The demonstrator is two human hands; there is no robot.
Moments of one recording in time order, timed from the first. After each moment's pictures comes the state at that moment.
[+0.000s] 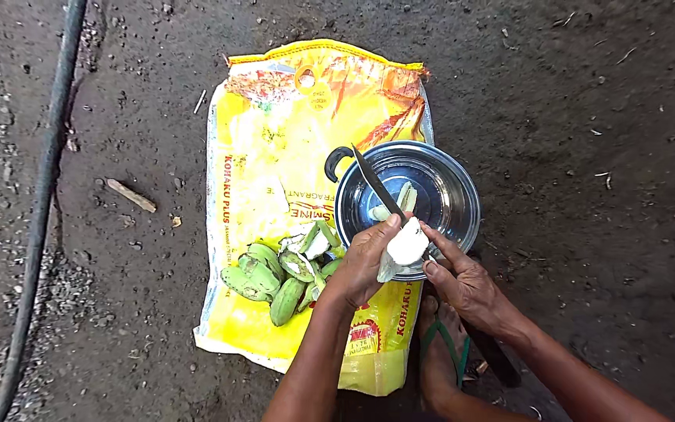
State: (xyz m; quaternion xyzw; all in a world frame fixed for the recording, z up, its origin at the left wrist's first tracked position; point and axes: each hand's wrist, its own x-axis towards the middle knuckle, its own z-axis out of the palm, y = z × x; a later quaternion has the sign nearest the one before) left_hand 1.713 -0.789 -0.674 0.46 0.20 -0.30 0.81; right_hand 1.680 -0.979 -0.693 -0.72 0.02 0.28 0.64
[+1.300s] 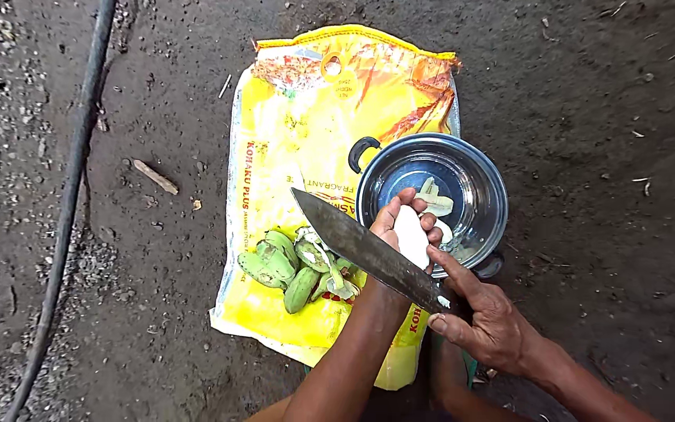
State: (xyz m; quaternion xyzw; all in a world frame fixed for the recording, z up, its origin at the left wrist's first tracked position) left_hand 1.722 -0.813 -0.677 0.16 0.33 -0.15 0.92; right_hand 1.663 -0.969 -0.680 -0.76 -0.21 0.17 0.59
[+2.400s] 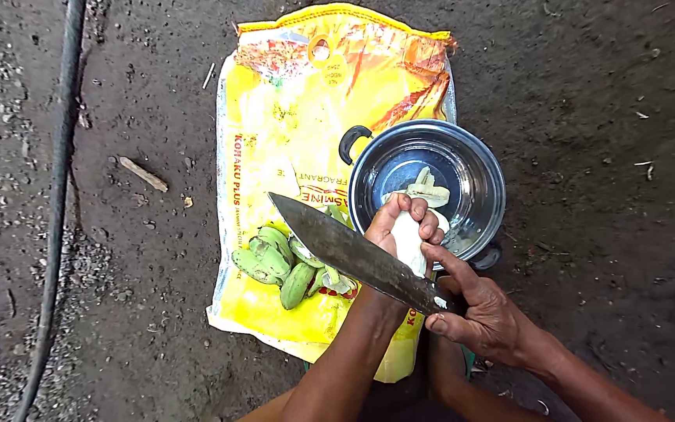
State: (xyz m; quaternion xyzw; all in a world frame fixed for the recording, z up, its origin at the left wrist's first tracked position) left_hand 1.708 -0.816 -0.682 0.15 0.21 -0.14 0.96; right_hand 1.663 -0.972 -0.683 -0.70 -0.19 0.23 0.65
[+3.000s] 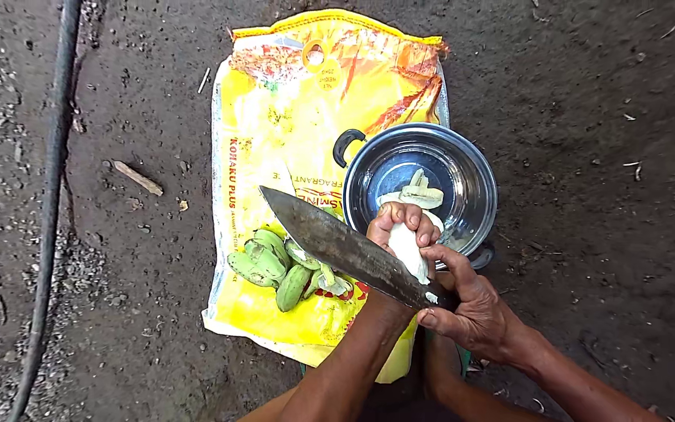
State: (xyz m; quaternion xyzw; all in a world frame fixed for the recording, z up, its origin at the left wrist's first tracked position) left_hand 1.698 -0.834 -0.688 0.16 0.15 -0.04 0.98; right_hand 1.661 -0.968 -0.686 -0.71 -0.18 0.19 0.66
